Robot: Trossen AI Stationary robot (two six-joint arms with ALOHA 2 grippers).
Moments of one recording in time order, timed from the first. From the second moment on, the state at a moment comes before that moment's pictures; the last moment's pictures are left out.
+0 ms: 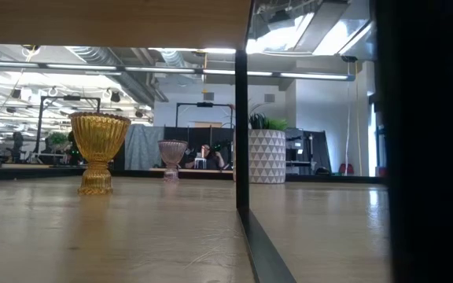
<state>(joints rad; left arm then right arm) -0.45 1.81 1.64 -0.82 -0.03 -0.63 0.59 1.98 2.35 -1.57 0.37 1.08</state>
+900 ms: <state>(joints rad) -0.50 1.74 1.64 -0.91 -0.25 -0.75 0.59 1.98 2.35 -1.56 0.39 1.11</state>
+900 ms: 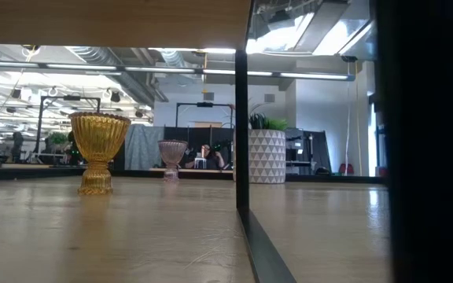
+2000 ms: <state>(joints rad) -0.14 1.46 1.64 -1.24 -0.48 -1.09 0.48 1.47 1.64 -1.06 0.32 0.25</state>
